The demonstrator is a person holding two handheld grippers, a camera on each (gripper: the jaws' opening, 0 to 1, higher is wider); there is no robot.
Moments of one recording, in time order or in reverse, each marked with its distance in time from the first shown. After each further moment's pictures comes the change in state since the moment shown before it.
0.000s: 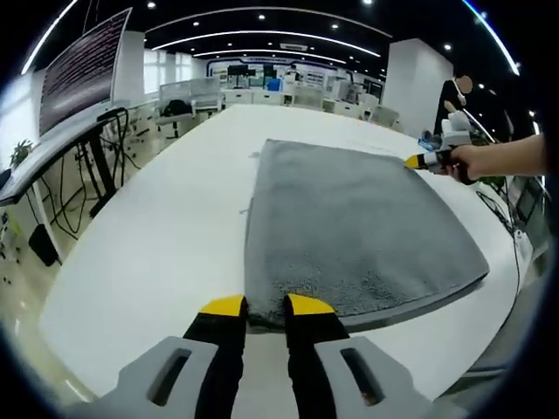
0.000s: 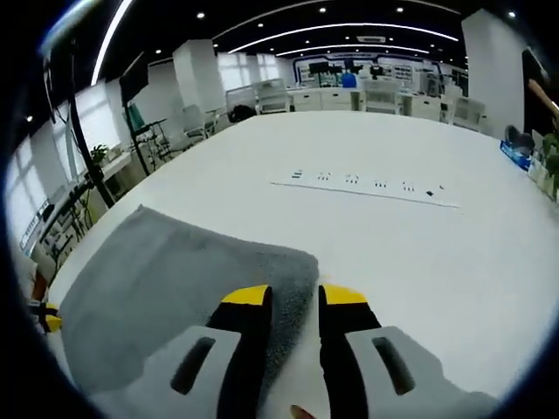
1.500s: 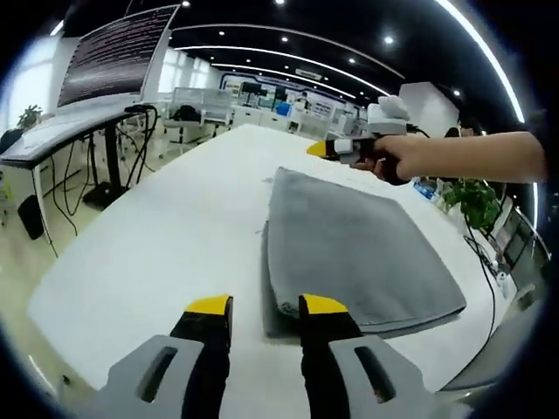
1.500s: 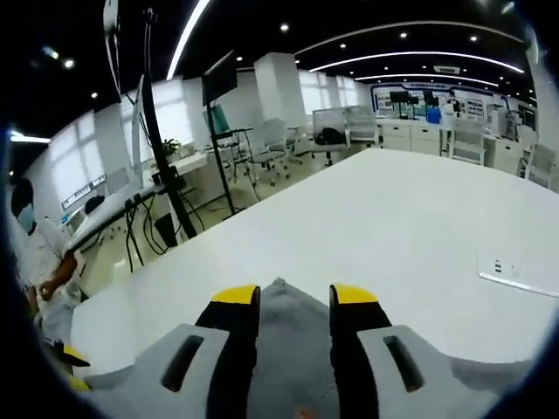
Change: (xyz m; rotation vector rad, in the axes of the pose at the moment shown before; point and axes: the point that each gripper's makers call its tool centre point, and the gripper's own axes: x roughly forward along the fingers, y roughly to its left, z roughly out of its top) left arm -0.020 0.017 0.013 -0.165 -0.117 -0.051; right arm 0.085 0.248 0.091 -0.186 -0.143 0.313
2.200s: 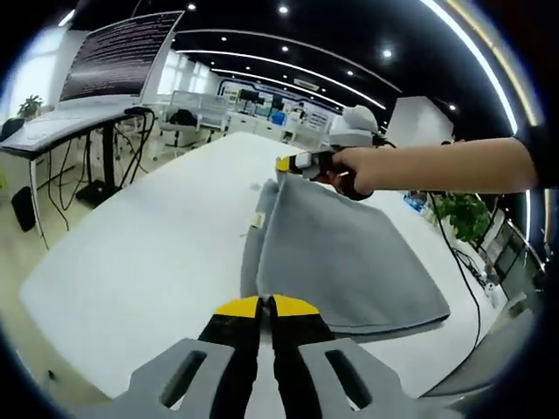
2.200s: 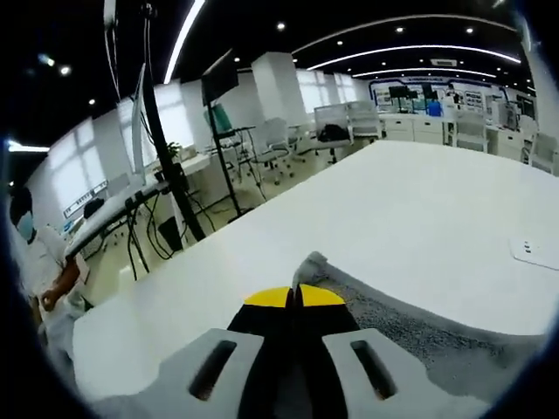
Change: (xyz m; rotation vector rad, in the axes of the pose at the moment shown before) left arm -0.008 -0.017 -0.001 -0.045 -0.045 -0.054; right arm 0.041 0.056 -0.016 0.034 0.010 0.033
